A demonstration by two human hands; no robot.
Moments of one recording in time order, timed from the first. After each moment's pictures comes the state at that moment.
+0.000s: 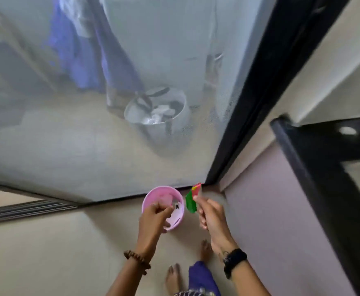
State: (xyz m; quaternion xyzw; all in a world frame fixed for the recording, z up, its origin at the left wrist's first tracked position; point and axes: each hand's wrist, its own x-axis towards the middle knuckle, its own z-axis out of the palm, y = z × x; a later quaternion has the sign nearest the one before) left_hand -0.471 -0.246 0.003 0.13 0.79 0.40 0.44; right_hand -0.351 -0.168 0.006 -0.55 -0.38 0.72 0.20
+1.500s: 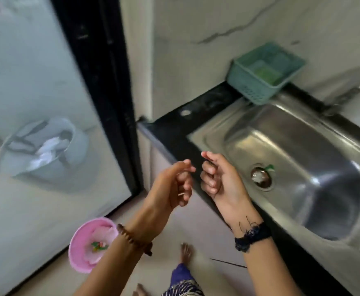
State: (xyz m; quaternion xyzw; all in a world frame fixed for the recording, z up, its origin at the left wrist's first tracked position) left_hand -0.300 -0.139 0.164 0.25 0.43 0.38 0.78; right_hand -0.179 -0.135 0.176 -0.51 -0.17 0.67 0.51
